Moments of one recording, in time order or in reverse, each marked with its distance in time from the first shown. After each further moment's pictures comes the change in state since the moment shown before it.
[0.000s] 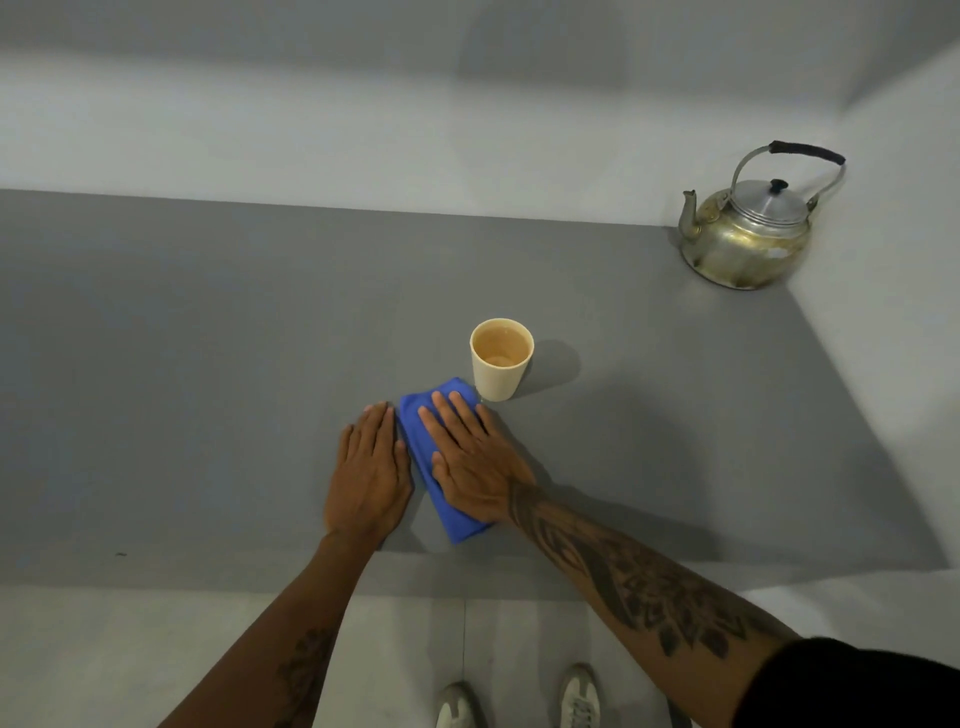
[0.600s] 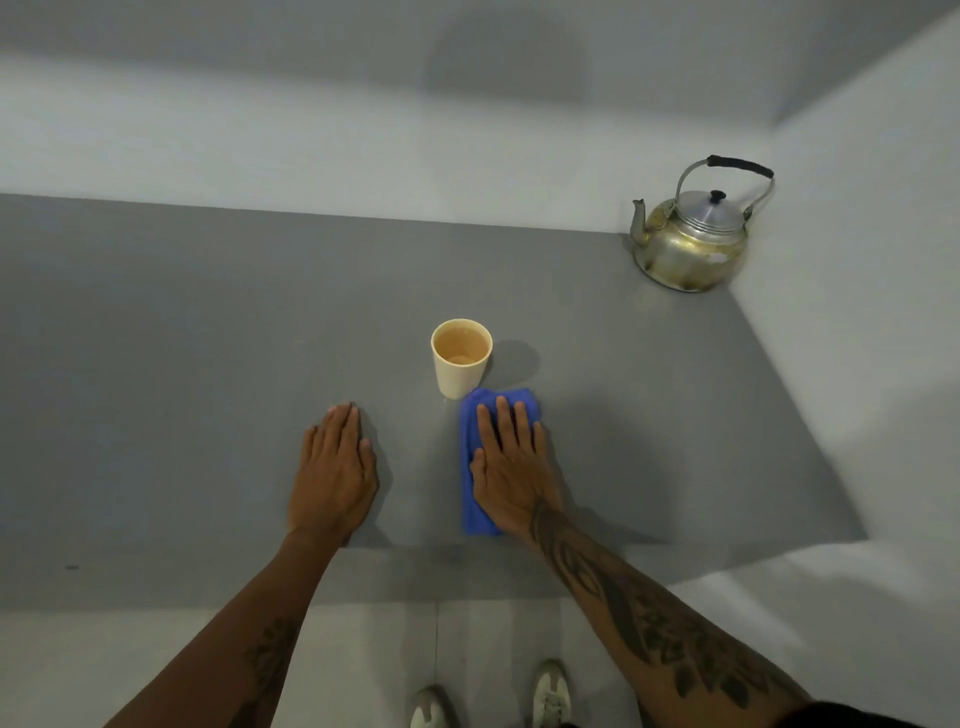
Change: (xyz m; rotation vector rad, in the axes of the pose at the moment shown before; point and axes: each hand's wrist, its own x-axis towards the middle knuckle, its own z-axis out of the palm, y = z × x) left_hand 0.000 0.004 -0.001 0.025 -0.001 -0.016; right_hand -0.060 0.037 -0.013 0.015 -0.014 0.402
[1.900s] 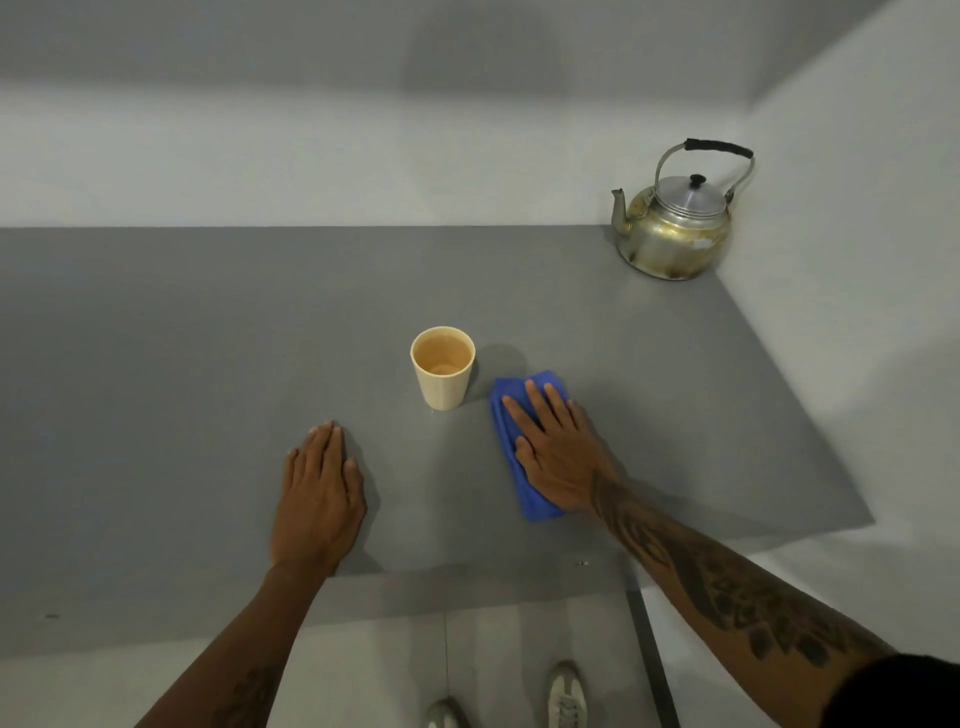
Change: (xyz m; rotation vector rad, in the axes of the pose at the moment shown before) left_hand -0.001 0.001 0.000 -0.017 -0.002 0.018; right_hand 0.022 0.086 0.000 -0.100 -0.015 -0.096
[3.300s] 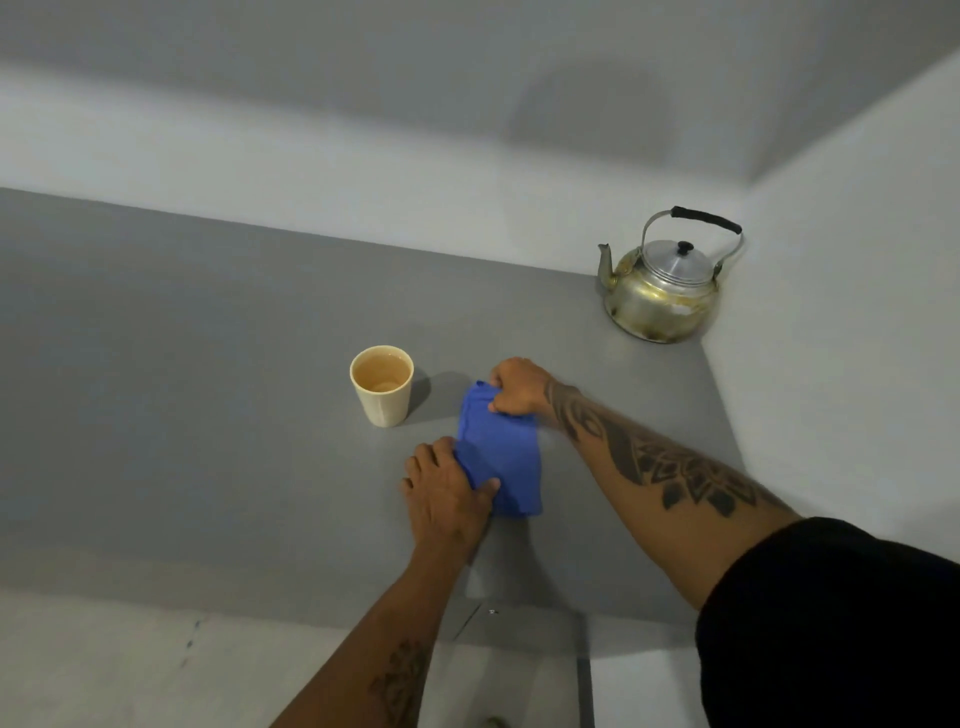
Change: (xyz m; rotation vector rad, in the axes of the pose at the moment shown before) left_hand 0.023 0.247 0.059 -0.309 -0.035 -0.391; right_hand 0.123 0.083 -0.082 0.271 -0.375 -0.029
